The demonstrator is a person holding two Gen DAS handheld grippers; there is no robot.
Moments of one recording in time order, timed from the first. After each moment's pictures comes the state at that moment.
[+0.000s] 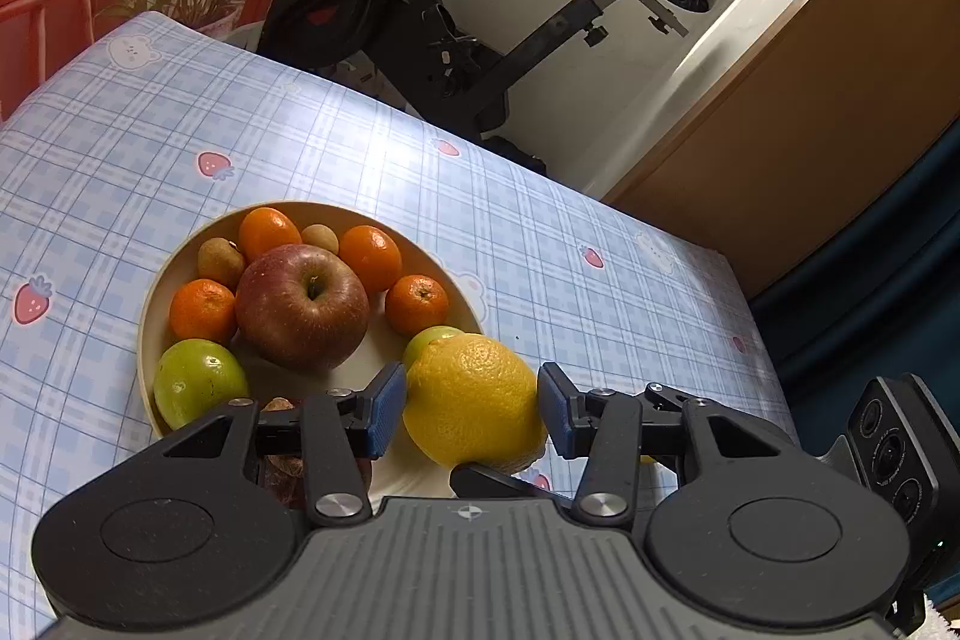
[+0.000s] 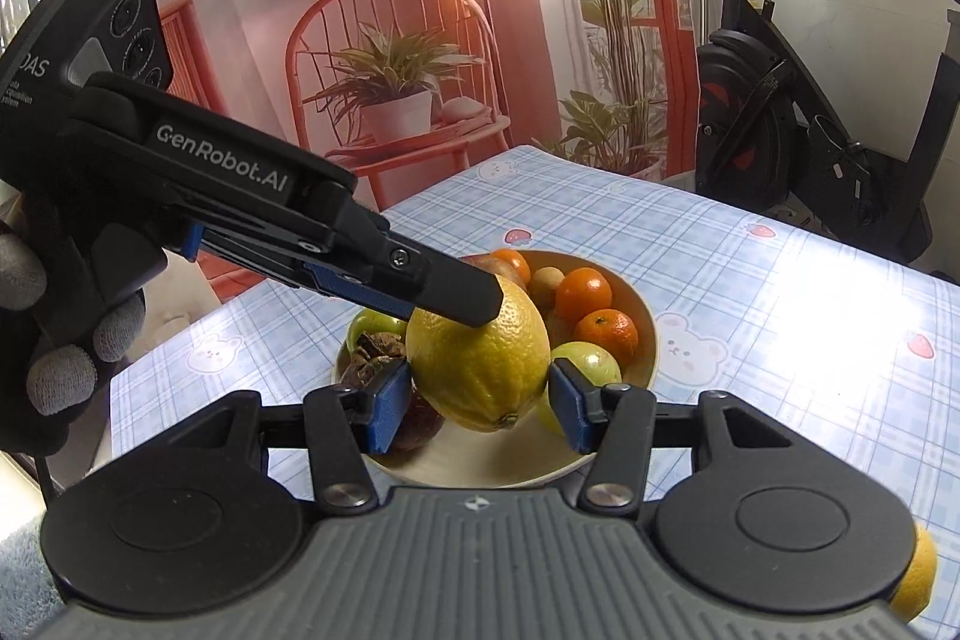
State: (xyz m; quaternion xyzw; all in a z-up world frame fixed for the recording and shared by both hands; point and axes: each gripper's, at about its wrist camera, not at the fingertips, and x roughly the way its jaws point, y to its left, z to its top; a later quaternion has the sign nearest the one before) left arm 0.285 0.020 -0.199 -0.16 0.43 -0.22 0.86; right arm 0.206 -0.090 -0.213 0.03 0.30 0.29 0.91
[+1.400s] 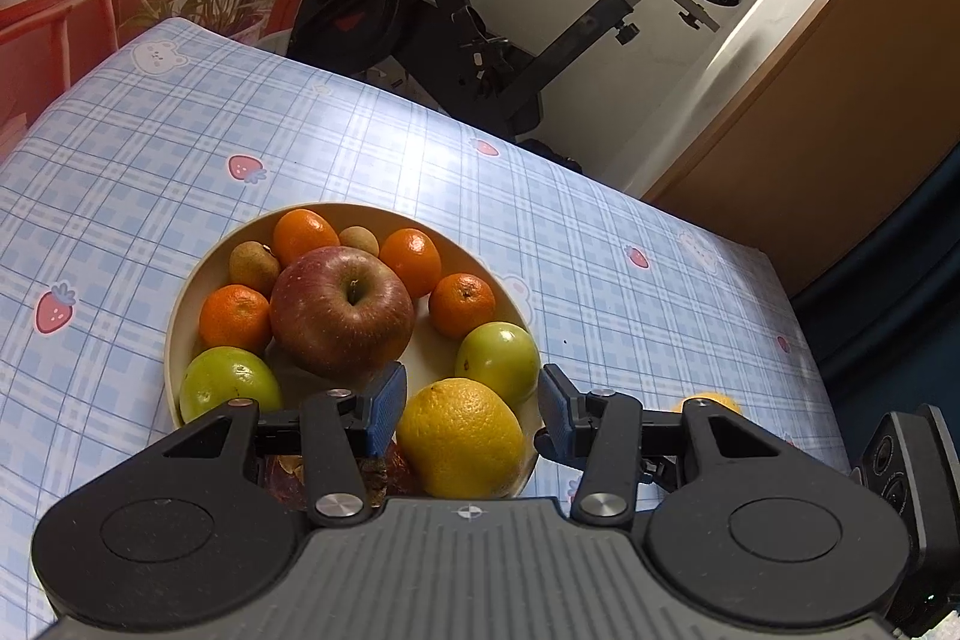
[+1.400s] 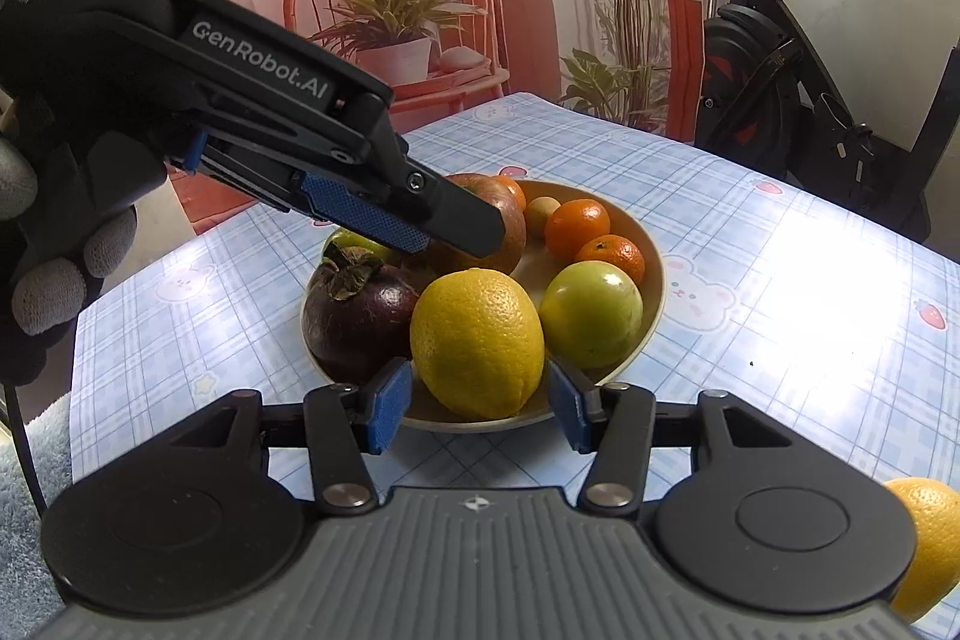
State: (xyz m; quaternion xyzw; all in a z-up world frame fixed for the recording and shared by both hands) left arm 0.284 0.020 -0.201 -0.13 0.42 -0.19 0.88; right arm 0.198 -0.082 -0.237 -0.02 0.31 0.28 0.91
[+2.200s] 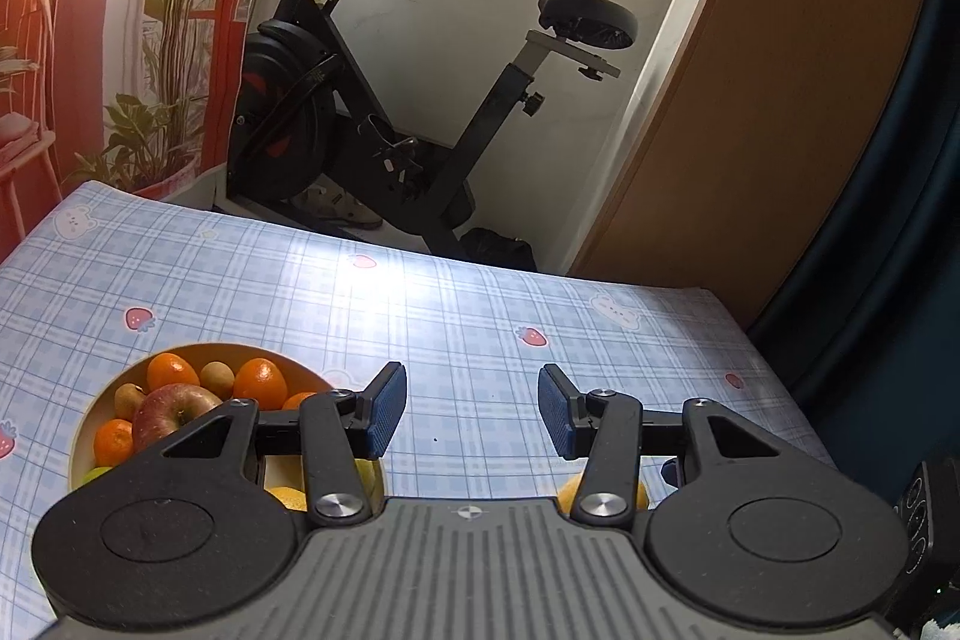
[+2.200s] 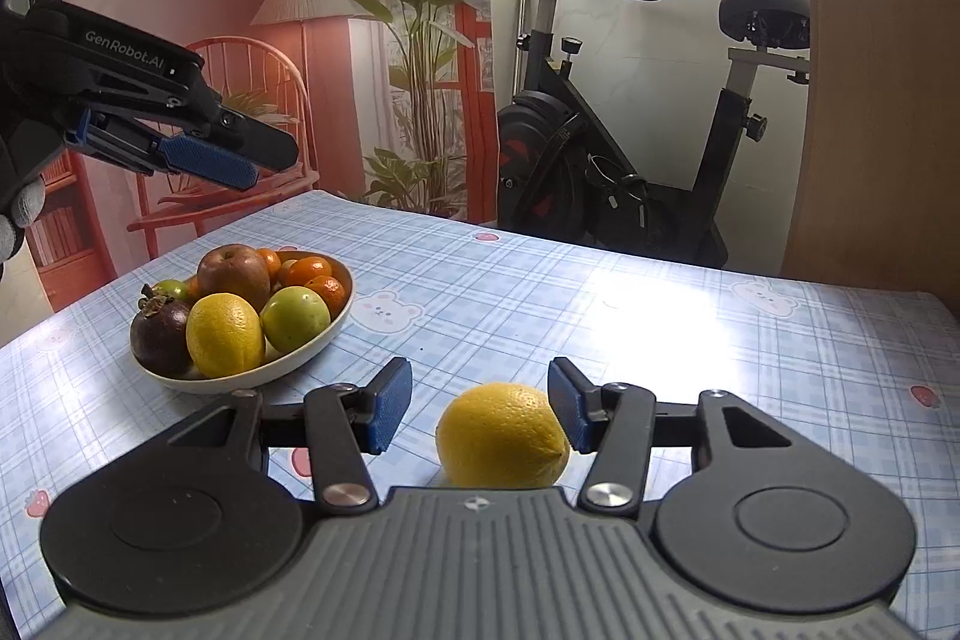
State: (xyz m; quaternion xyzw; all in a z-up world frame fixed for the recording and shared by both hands) left arm 0.258 -0.073 -0.155 -0.06 0.32 -0.22 0.92; right arm 0.130 -0.216 -0.231 0.02 0.22 0.12 0.97
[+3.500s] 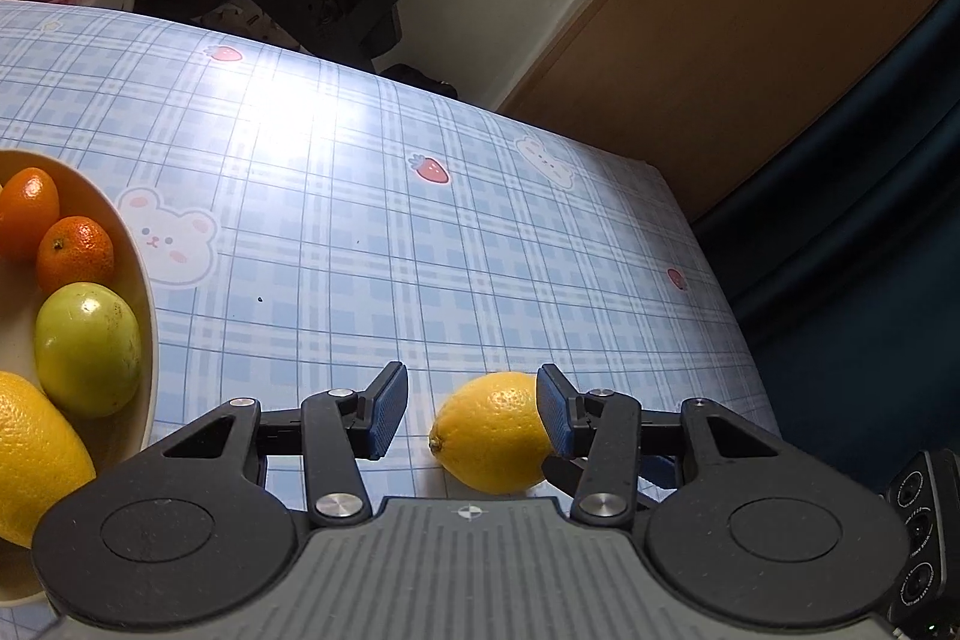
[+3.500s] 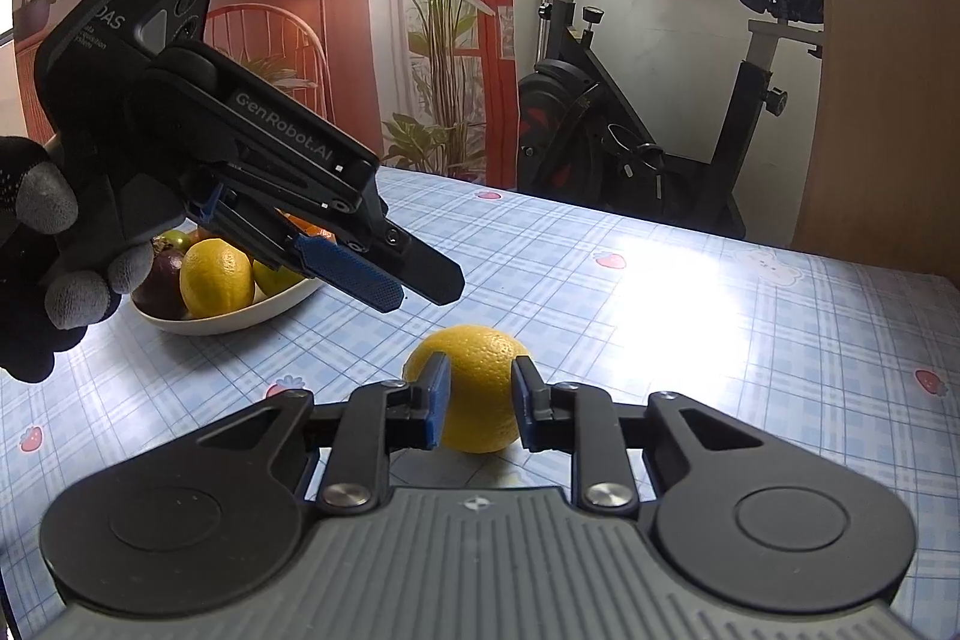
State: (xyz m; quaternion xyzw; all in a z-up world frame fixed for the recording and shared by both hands) left arm 0.299 -0.127 -0.240 -0.12 0.46 -0.29 0.83; right arm 0.131 -0.237 -0.244 0.01 0.25 0.15 0.96
